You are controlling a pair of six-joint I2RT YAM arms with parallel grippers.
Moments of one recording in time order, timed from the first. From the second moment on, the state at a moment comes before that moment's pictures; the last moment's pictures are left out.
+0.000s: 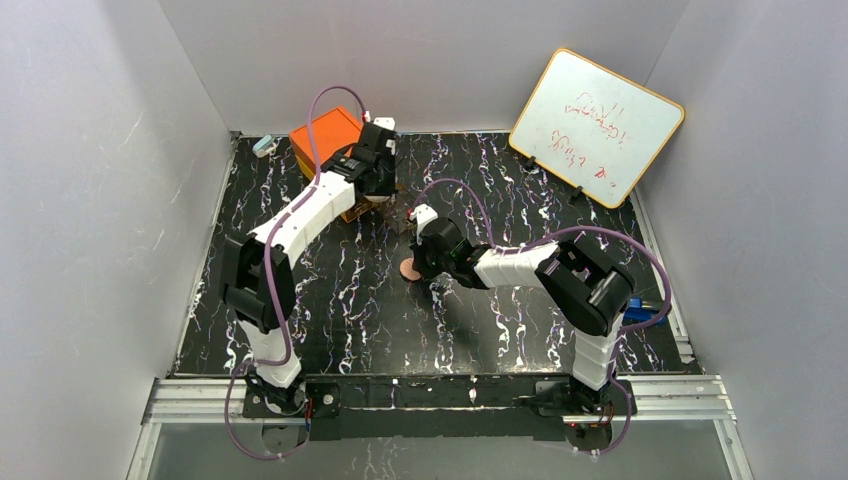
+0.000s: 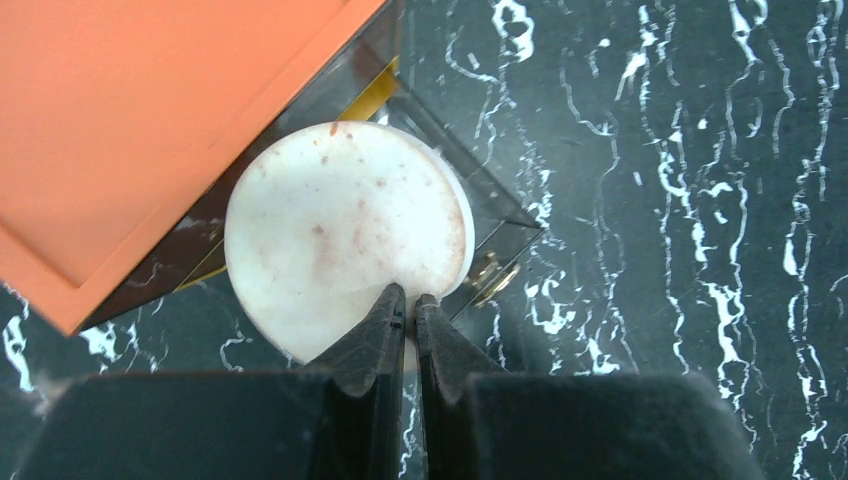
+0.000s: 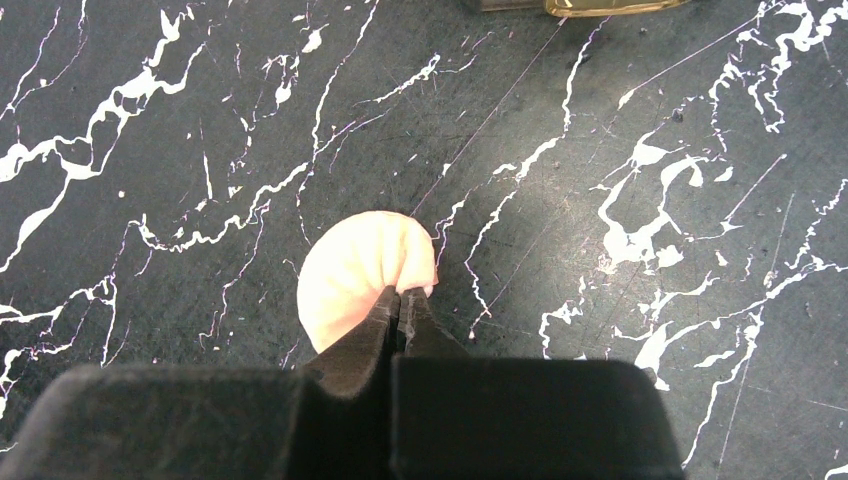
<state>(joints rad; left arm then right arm) -0.48 1.80 1.58 -0.60 -0.23 -0.30 0.88 1.87 0.99 0.20 0.00 0.26</state>
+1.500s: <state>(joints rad) -0.47 2.03 1.58 -0.41 -0.18 -0.47 0.88 1.84 0.96 0.19 0.03 0.24</state>
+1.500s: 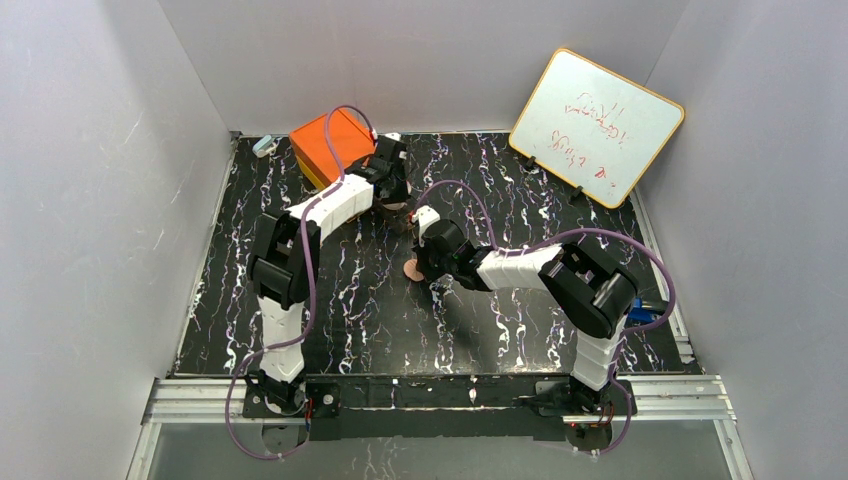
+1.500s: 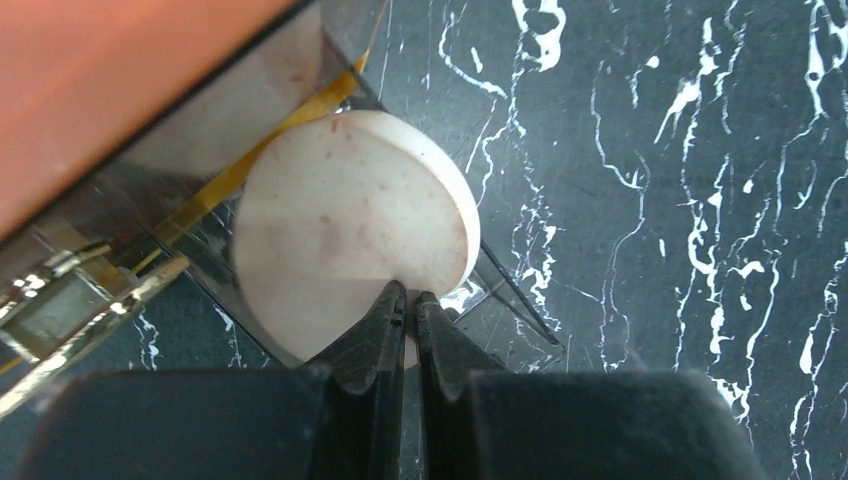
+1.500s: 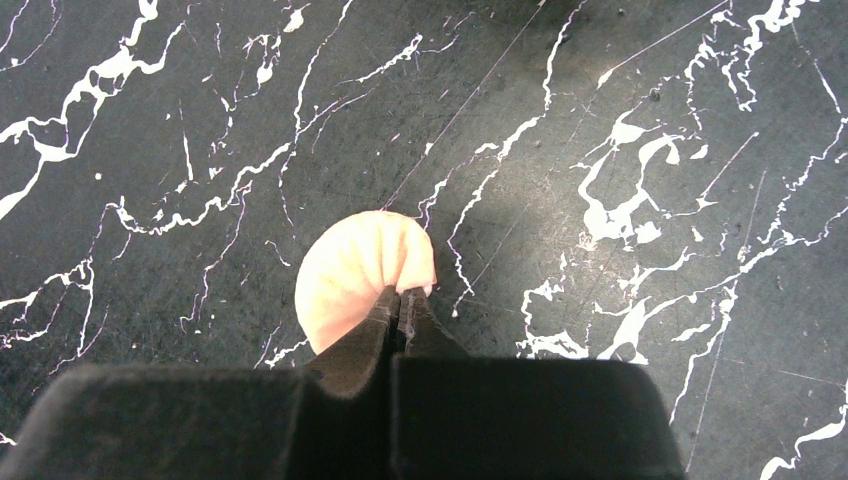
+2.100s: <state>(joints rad) -0.46 2.03 1.51 -0.38 -0.17 -0.57 0.88 1.79 0.95 0.13 0.07 0.21</state>
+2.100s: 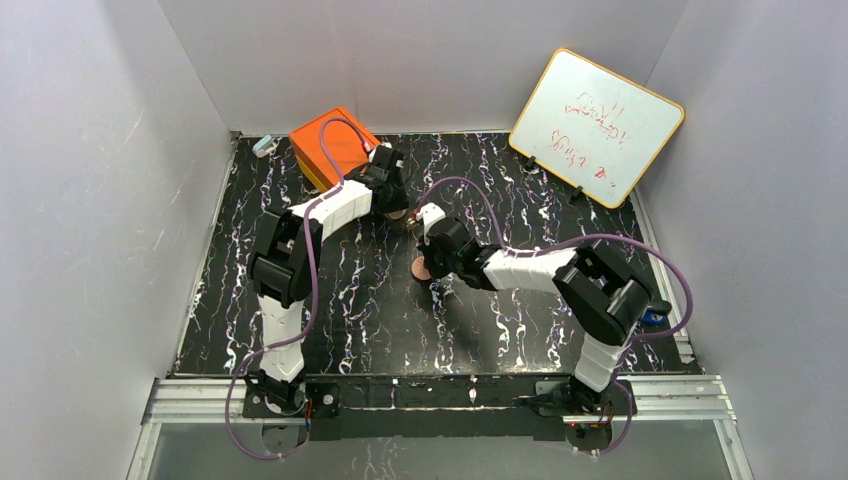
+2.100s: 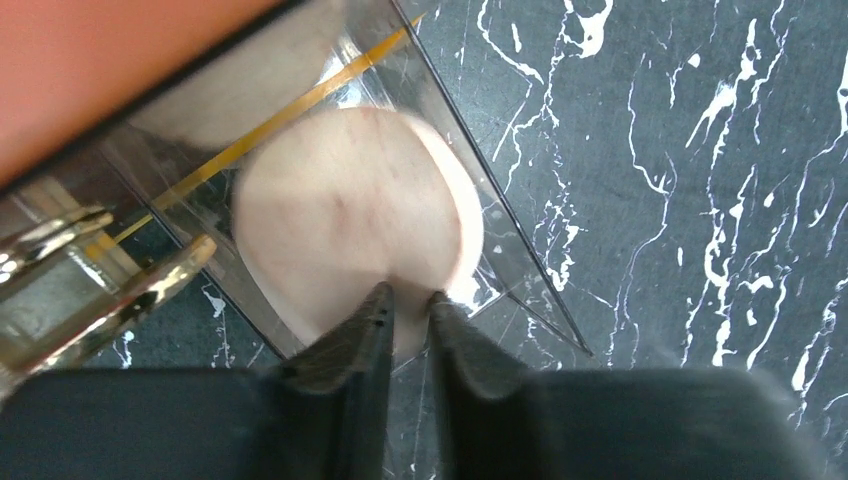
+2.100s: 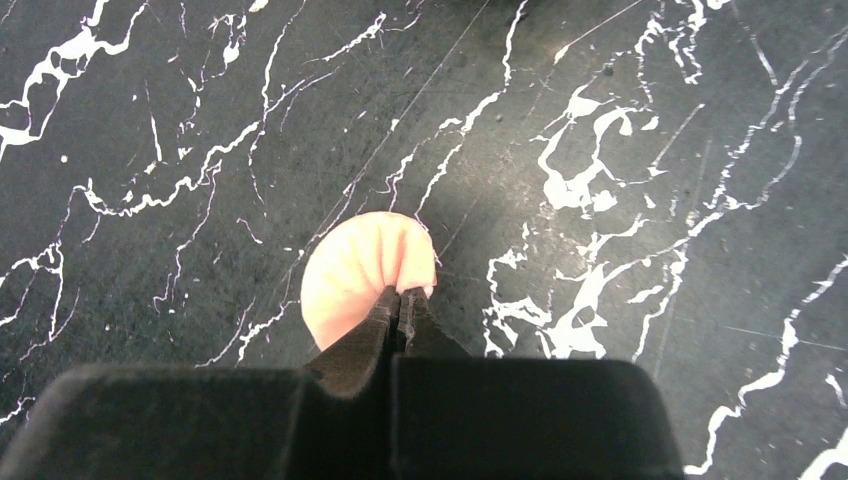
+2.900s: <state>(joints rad) -0.45 1.92 1.62 -0.42 -0.18 -0.53 0.78 1.83 1.30 0.06 0.09 0.11</state>
